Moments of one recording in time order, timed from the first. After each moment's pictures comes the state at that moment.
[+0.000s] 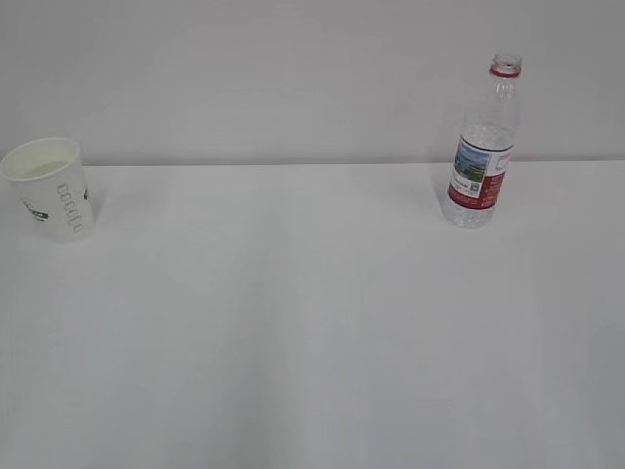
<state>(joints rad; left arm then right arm) 0.04 0.01 -0.53 -0.11 1.10 0.05 0.14 0.08 -0.51 -0.12 1.14 0.02</state>
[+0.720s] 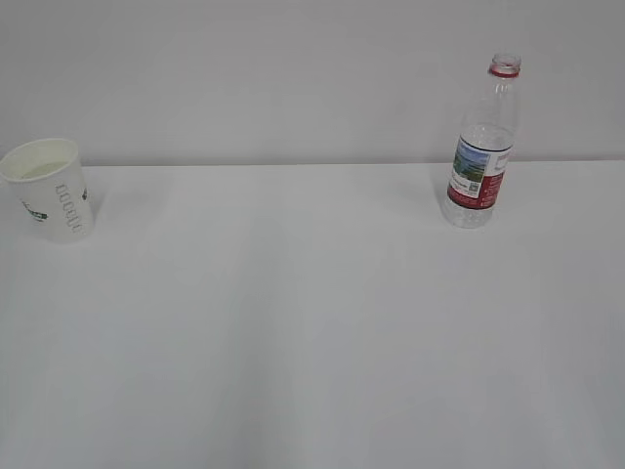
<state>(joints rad) -0.06 0.01 -0.53 -0.11 1.10 0.05 0.11 0.04 -0.51 -0.12 1.14 0.02</state>
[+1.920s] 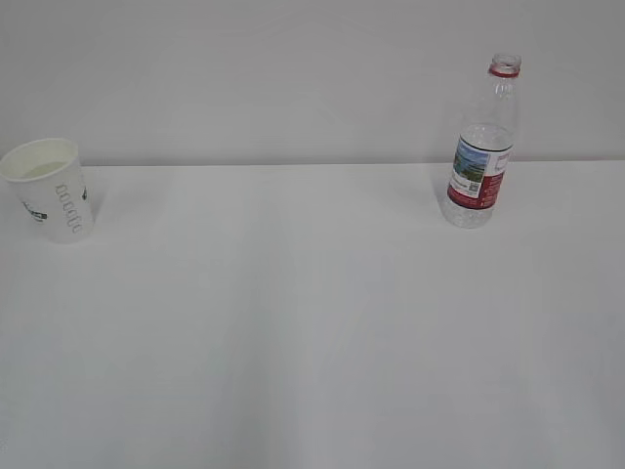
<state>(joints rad) -0.02 0.01 -0.53 -0.10 1.10 0.05 0.03 -0.01 -0.51 -0.12 1.14 0.03</state>
